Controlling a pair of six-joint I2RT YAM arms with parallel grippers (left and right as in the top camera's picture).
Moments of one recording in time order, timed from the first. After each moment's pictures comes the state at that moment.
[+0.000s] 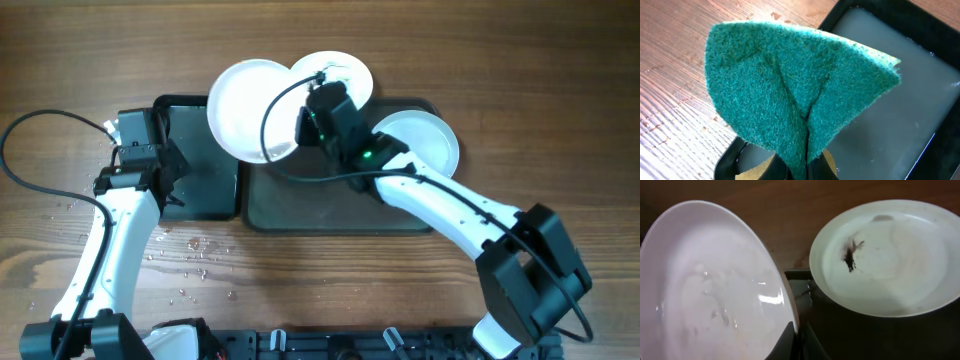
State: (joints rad) left arm 0.09 1.39 0.88 -0.56 -0.28 -0.43; right arm 0.70 1.79 1.22 -0.07 0.17 0.63
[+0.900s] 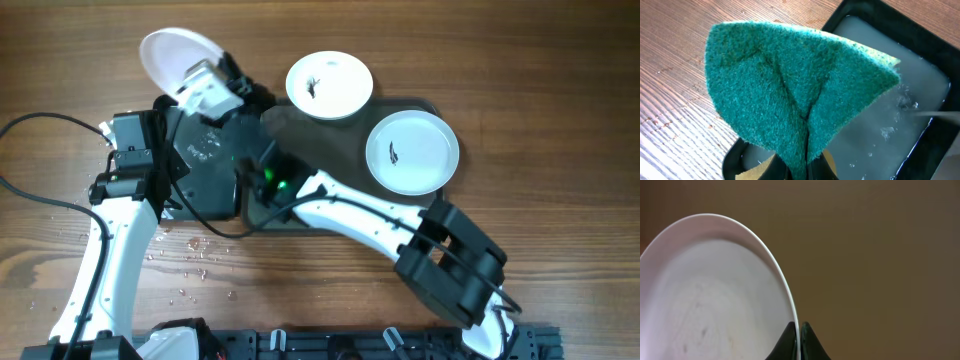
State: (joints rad) left arm 0.09 1.32 0.88 -0.58 -0.28 -0.43; right arm 1.00 2.06 1.50 0.67 0.72 -0.63
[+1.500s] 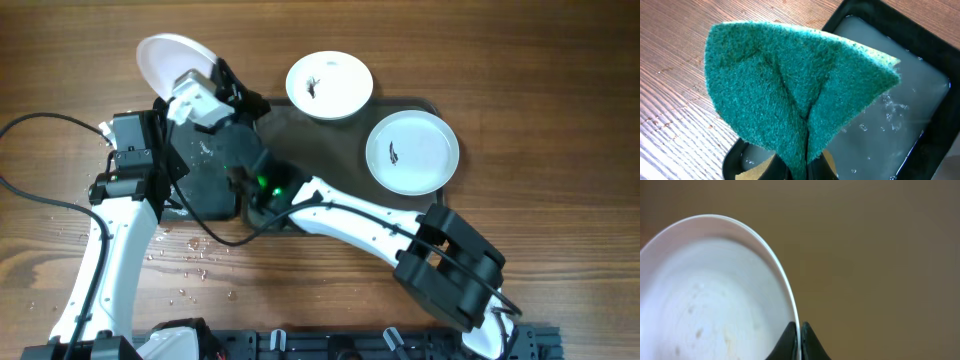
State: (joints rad) left arm 0.09 1.32 0.88 -0.58 -0.28 -0.43; right arm 1.00 2.06 1.51 0.54 0.77 -0.58
